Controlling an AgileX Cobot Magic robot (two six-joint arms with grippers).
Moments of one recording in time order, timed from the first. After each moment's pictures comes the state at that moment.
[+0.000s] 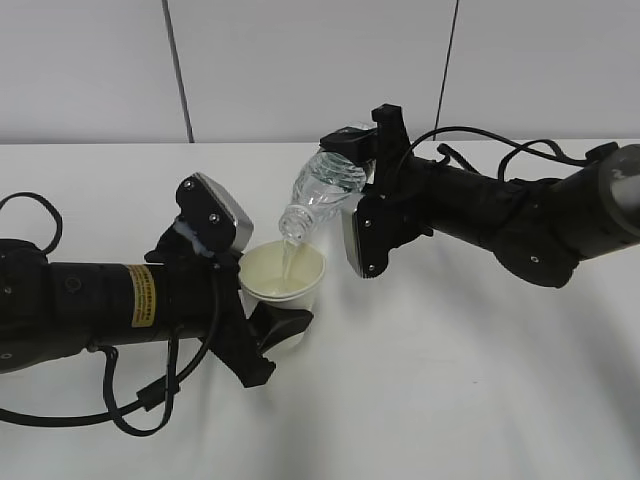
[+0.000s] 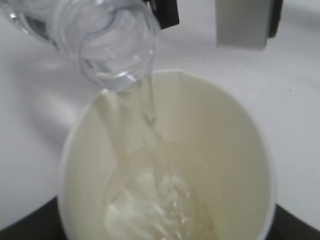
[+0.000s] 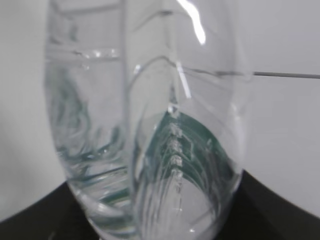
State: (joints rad) left arm -0.52 1.82 -0.67 0.74 -0.61 -0.31; right arm 0.32 2.05 -1.04 -0.48 -0.83 -1.34
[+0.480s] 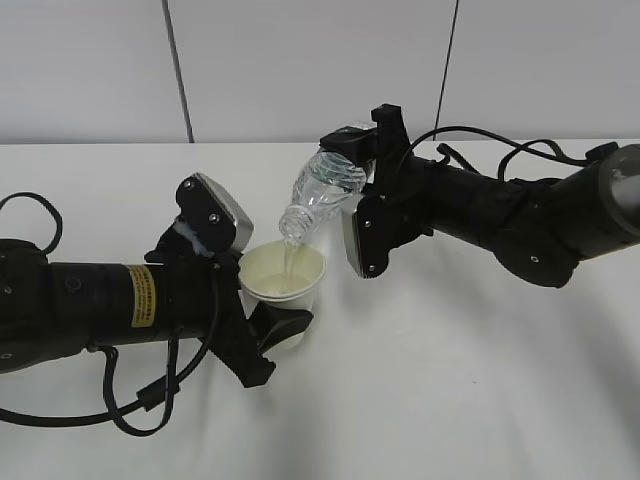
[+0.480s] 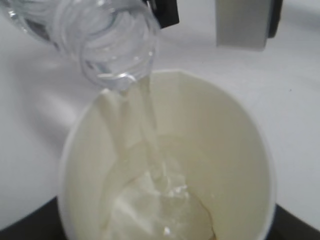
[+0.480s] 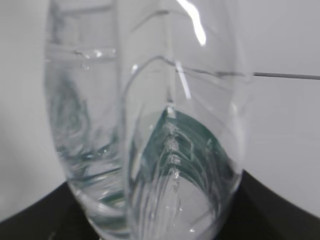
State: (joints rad) left arm -0.52 1.82 -0.67 0.74 -0.61 -0.31; right arm 0.32 2.05 -1.04 -0.48 -0.83 -1.35
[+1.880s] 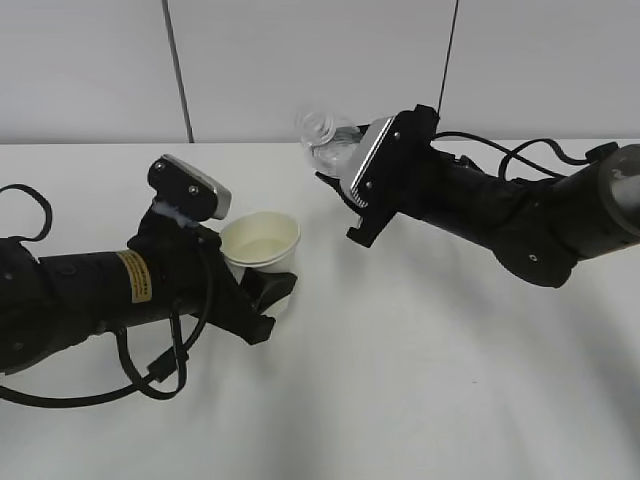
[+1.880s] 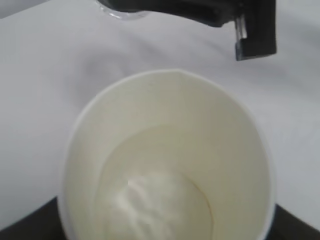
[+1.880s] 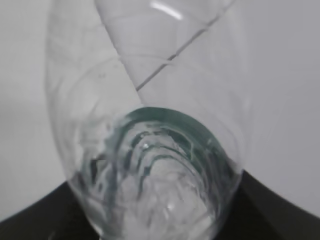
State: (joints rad) left arm -0.52 1.82 -0.67 0.48 -0.61 -0.23; right arm 0.32 2.05 -1.04 -0.45 -0.84 -0.54
